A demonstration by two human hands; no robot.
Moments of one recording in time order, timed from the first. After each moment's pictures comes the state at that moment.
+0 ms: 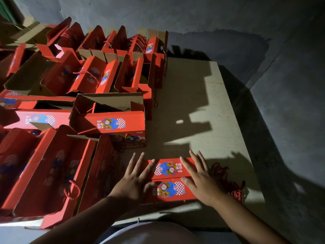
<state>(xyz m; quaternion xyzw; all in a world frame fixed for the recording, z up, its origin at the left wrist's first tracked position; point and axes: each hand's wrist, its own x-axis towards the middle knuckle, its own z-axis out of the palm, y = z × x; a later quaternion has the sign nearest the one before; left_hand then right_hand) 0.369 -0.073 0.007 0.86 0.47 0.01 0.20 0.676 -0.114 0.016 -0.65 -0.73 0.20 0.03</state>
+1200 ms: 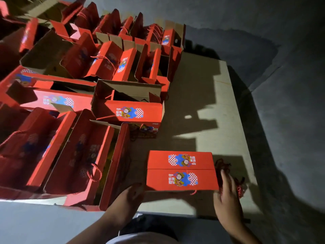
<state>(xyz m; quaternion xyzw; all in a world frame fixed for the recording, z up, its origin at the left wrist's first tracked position) 0.296 -0.155 0.056 0.59 0.57 0.14 0.56 0.656 -0.213 0.021 -0.82 -0.53 0.14 0.17</state>
